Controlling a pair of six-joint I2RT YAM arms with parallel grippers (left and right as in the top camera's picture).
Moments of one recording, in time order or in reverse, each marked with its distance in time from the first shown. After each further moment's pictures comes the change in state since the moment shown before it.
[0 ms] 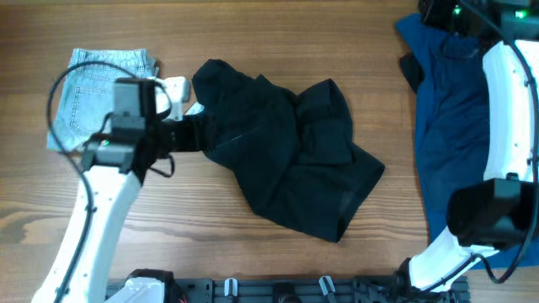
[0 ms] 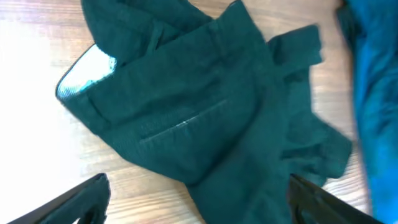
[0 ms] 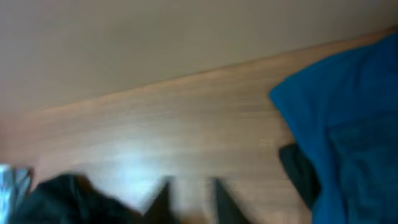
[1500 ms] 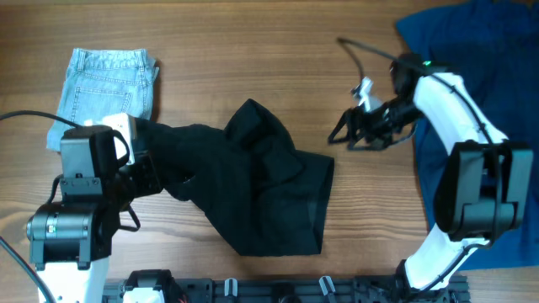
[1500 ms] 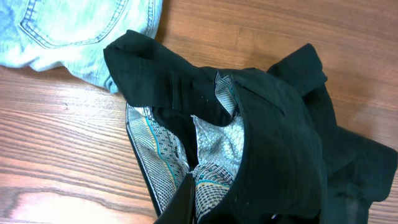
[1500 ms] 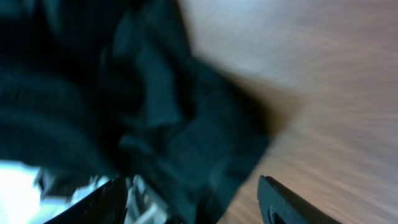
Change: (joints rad) left arm 0.112 -0.360 0.047 -0.379 -0.319 -0.024; right arm 0.161 0.040 -0.610 -0.382 -0.445 -0.342
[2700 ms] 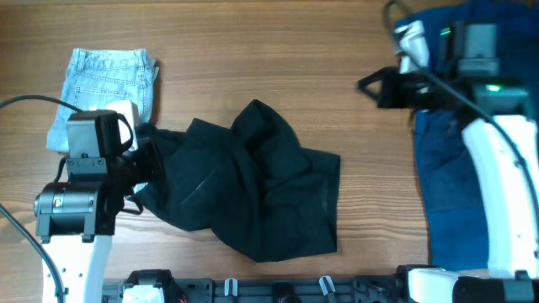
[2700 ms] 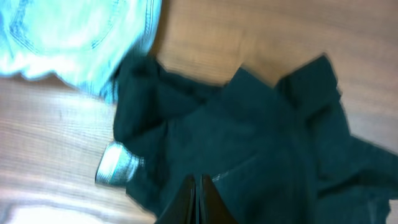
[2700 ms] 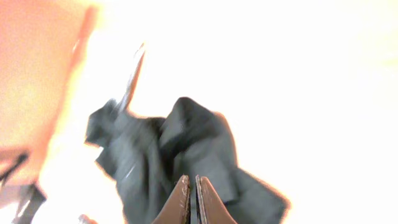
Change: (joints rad) left arm 0.000 0.084 0.001 0.047 0.000 -0.003; right arm -0.053 -0.468 0.142 0.258 0.130 0.285
